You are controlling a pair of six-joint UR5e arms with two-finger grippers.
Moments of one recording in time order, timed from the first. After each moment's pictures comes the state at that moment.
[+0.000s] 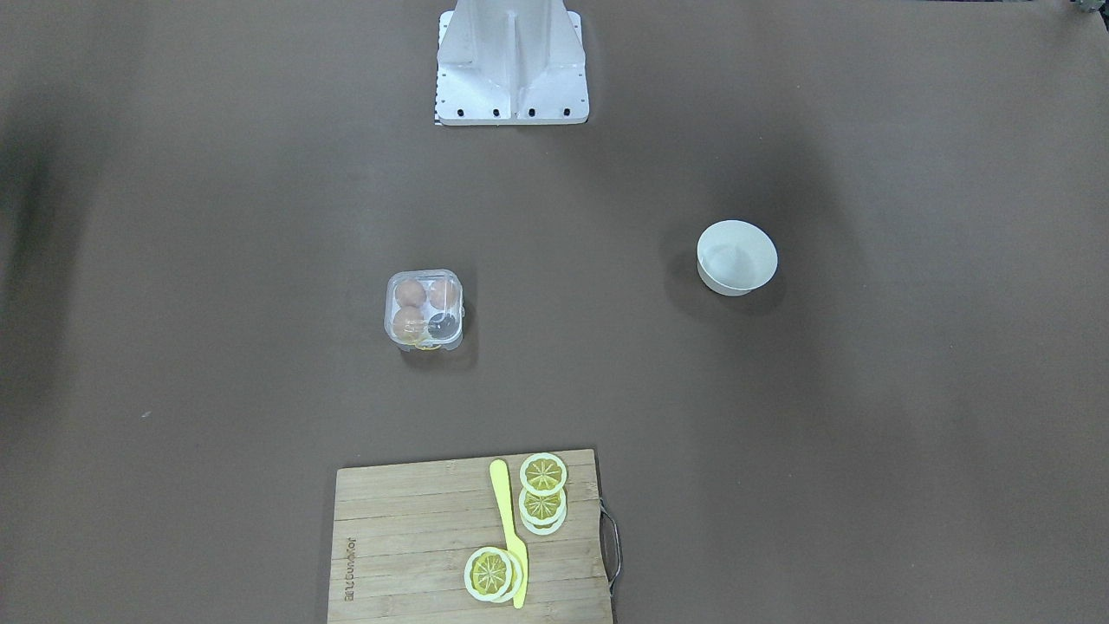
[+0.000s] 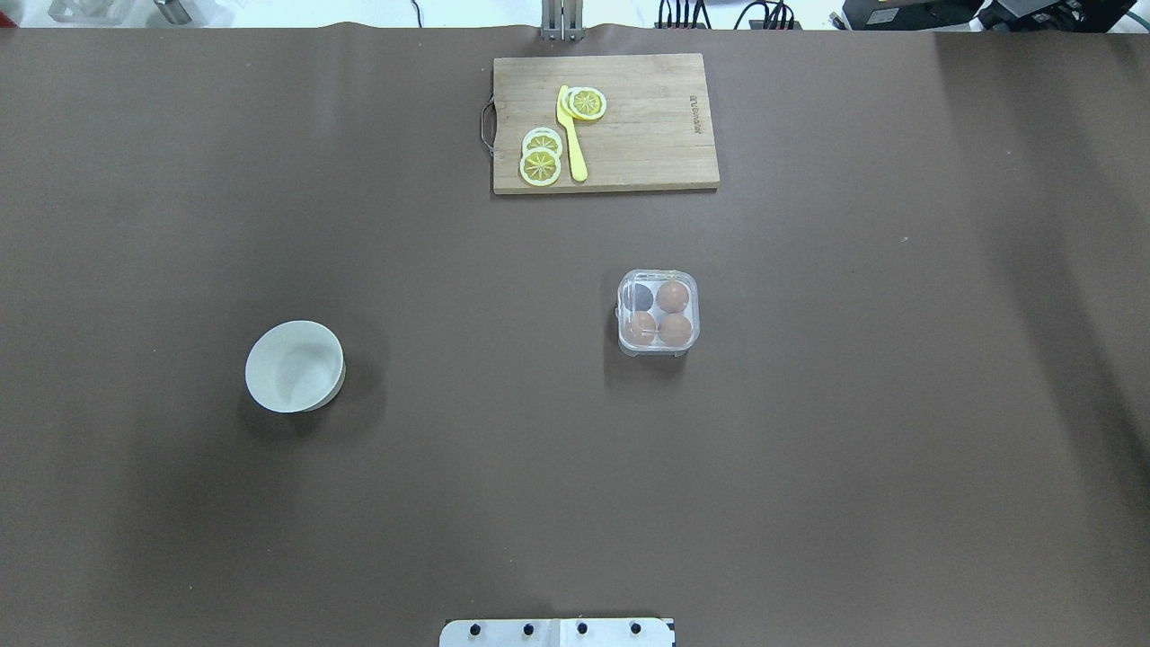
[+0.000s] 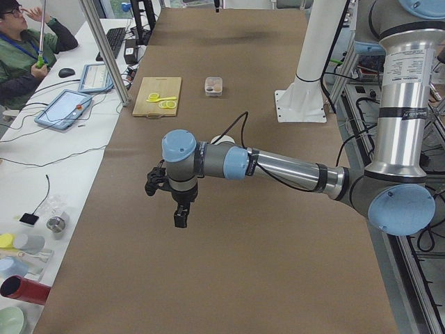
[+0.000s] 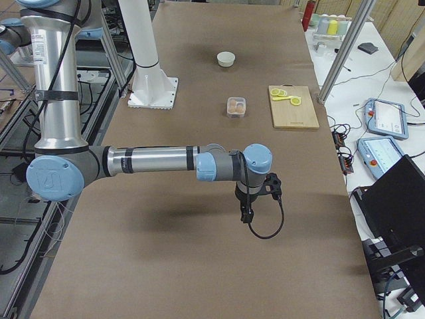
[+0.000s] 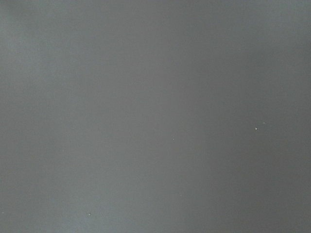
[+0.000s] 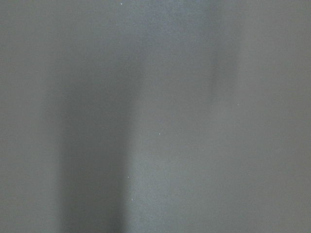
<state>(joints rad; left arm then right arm) -1.54 -1.58 -1.77 -1.46 -2.27 0.04 1.48 -1.56 1.63 -1.59 2.32 -0.06</state>
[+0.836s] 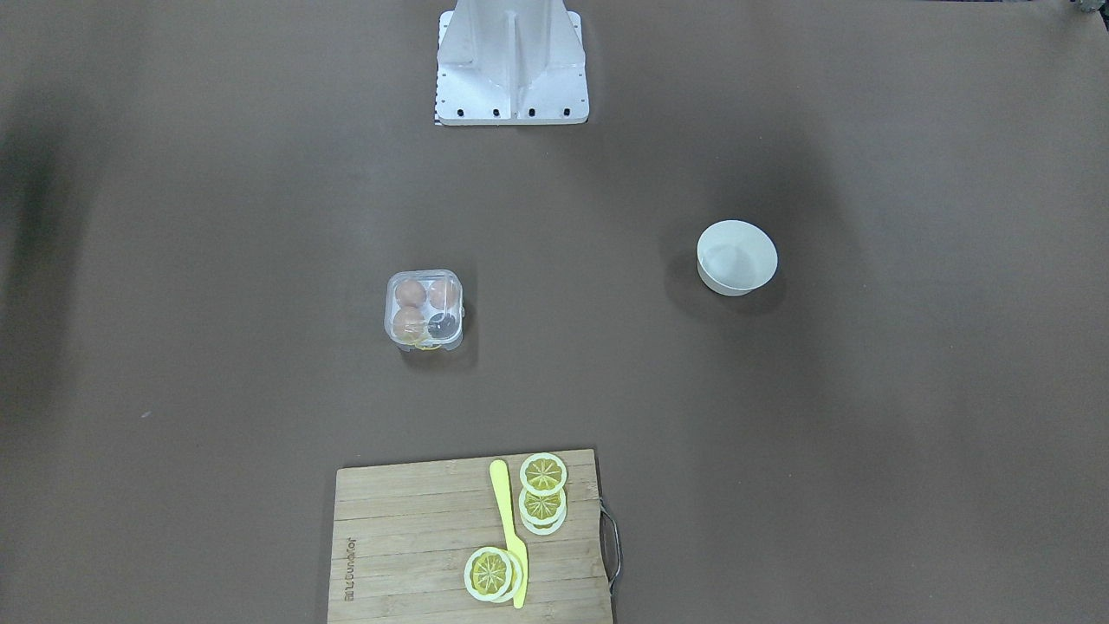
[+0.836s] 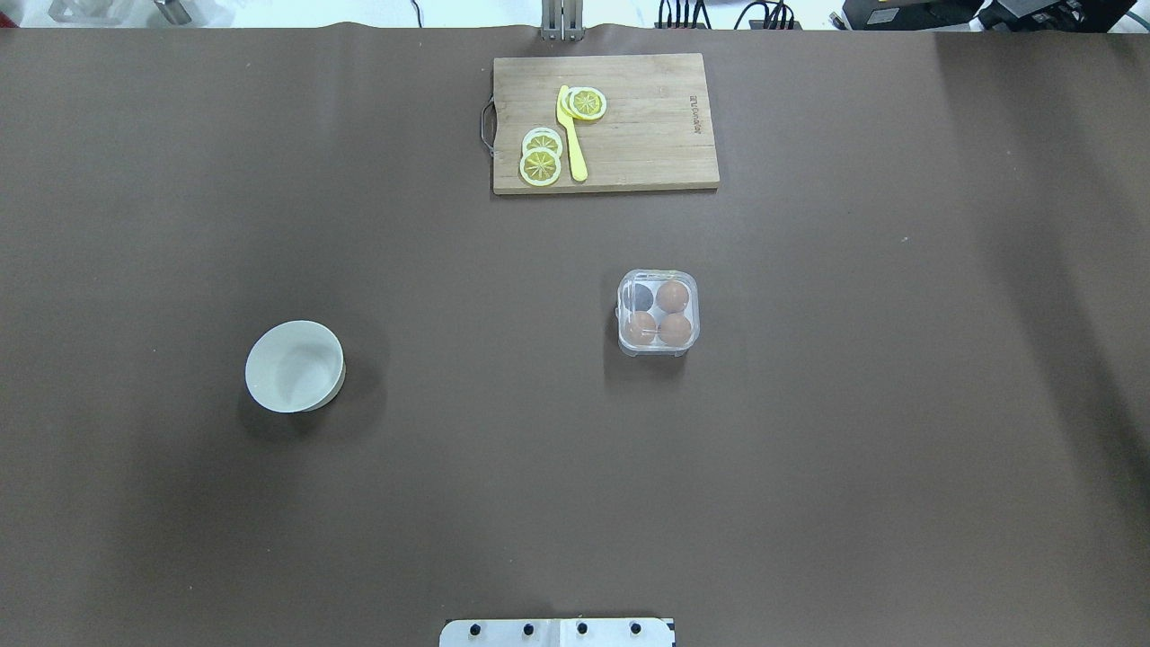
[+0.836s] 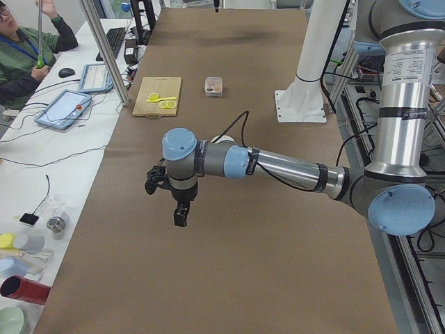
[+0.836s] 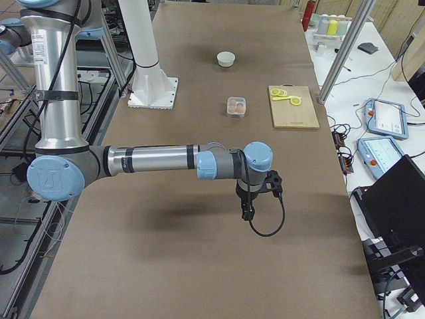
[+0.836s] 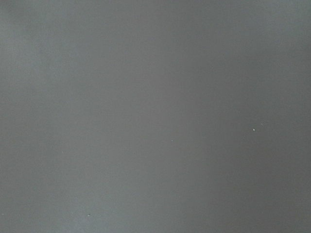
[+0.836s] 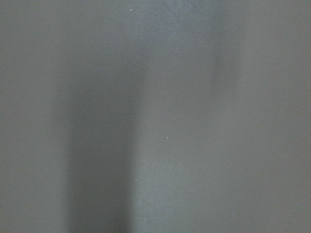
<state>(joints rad) -1.54 -1.58 -1.78 -1.46 -2.27 0.04 1.48 -1.55 1.64 -1.59 2.33 -0.06</state>
